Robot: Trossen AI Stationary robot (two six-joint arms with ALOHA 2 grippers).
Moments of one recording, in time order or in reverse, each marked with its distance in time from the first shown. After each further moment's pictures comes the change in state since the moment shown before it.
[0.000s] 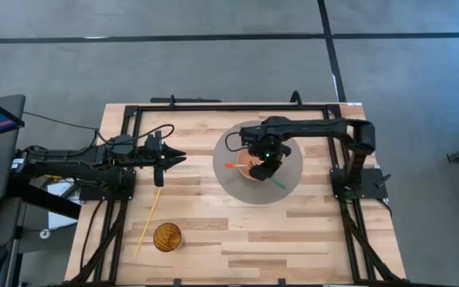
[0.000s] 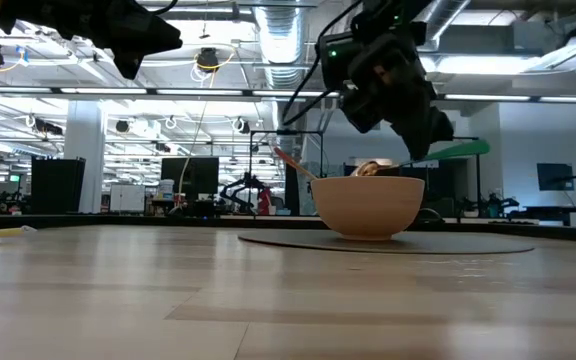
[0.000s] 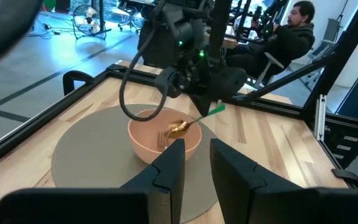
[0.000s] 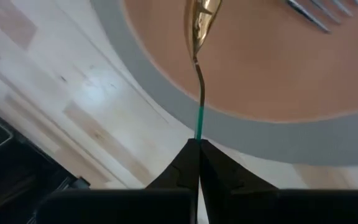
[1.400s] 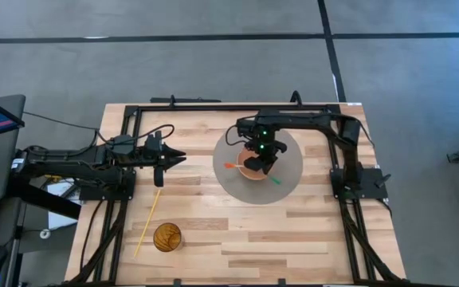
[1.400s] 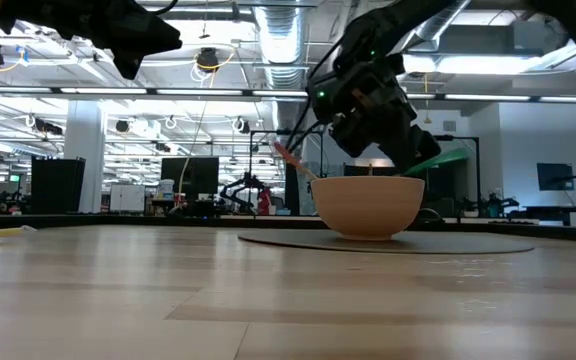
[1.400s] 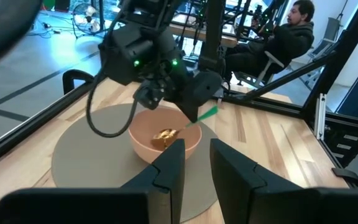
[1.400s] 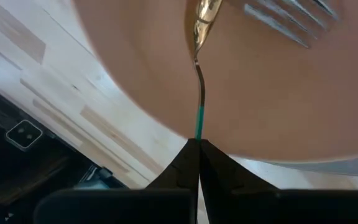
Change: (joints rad) left arm 0.000 0.000 0.000 -0.004 0.001 0.000; right arm -0.115 0.155 0.095 -0.063 -0.141 -0.091
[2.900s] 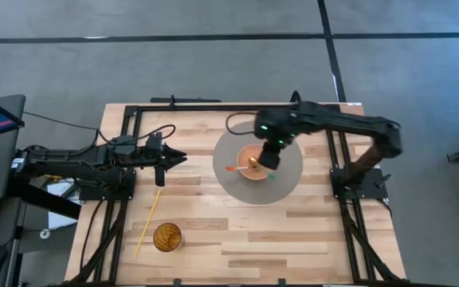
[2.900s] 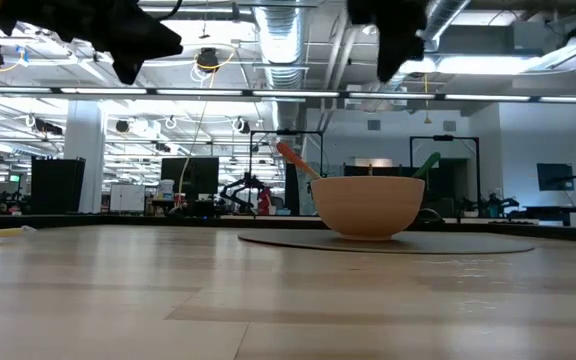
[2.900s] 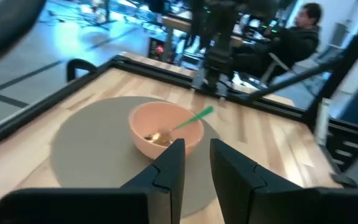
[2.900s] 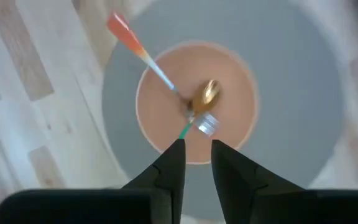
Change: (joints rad) left arm 0.000 0.014 0.000 -0.007 -0.019 -0.060; right arm 0.188 -0.419 0.097 0.075 0.579 -0.117
